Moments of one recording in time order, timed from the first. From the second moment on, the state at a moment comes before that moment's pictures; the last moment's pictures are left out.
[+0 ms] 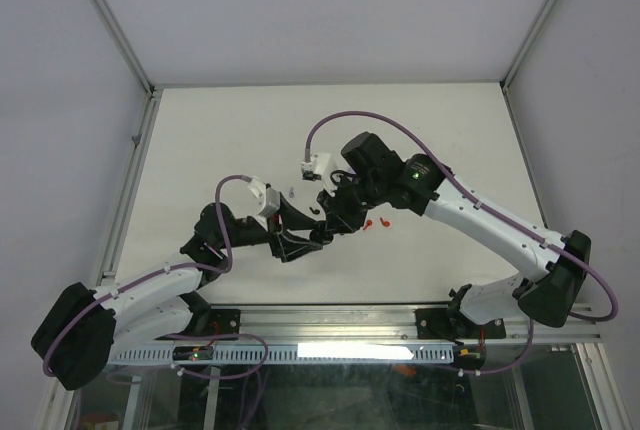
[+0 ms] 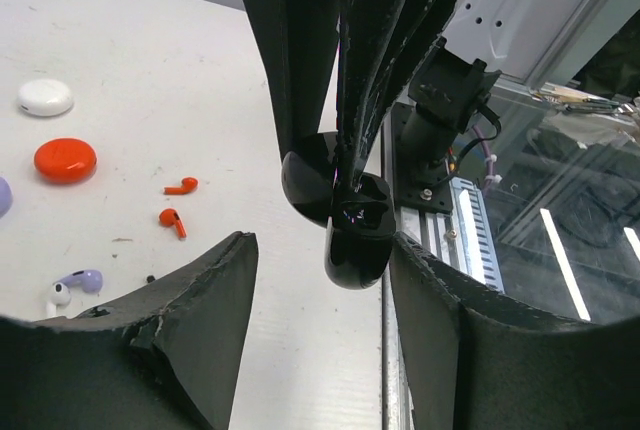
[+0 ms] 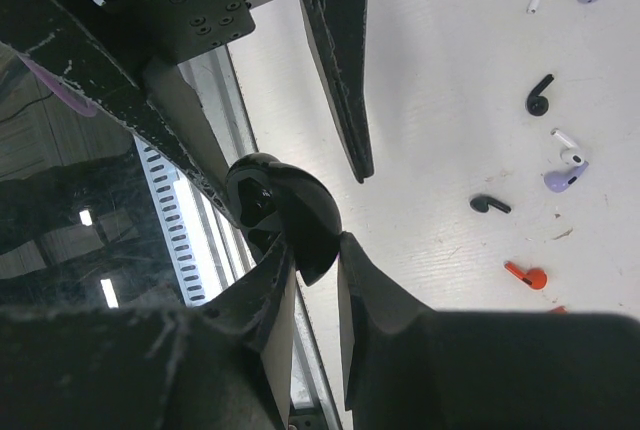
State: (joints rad) left arm -0.69 0.96 0.29 0.76 0.76 -0.29; right arm 0.93 1.37 1.37 -0.90 -0.42 -0.15
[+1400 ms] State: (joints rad) left arm -0.69 0.98 0.23 0.90 0.76 -0.34; right arm 0.93 1.37 1.35 -0.85 -0.41 -0.15
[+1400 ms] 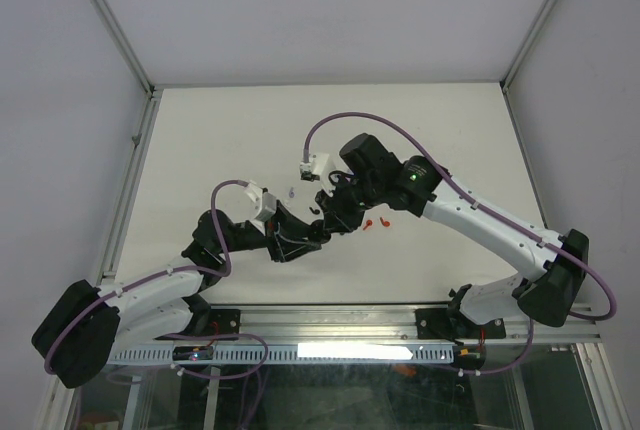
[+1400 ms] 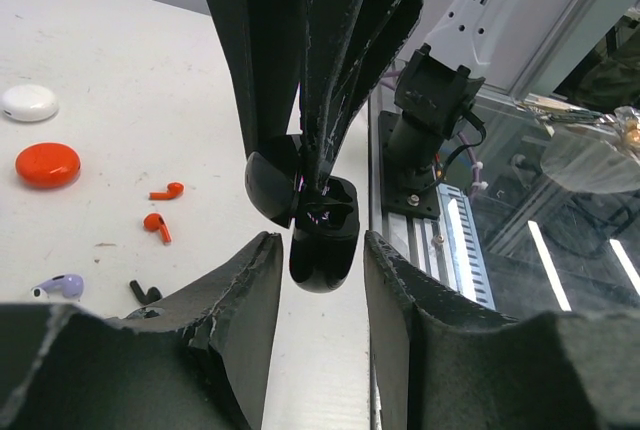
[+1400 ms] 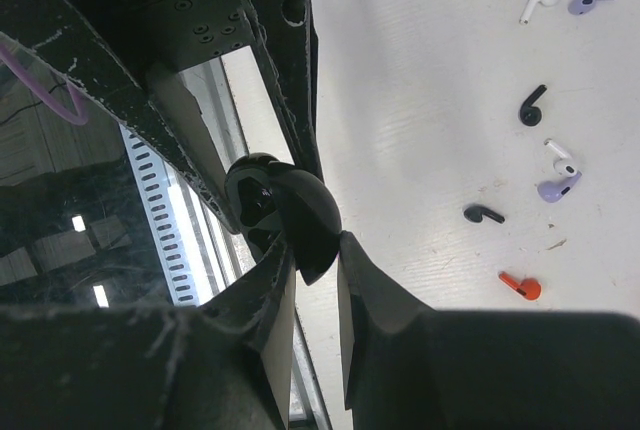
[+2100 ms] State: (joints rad) left arm -0.69 0.92 0.15 0.84 0.57 -0.36; right arm 0.93 1.36 1.30 -0.77 -0.32 -0.05
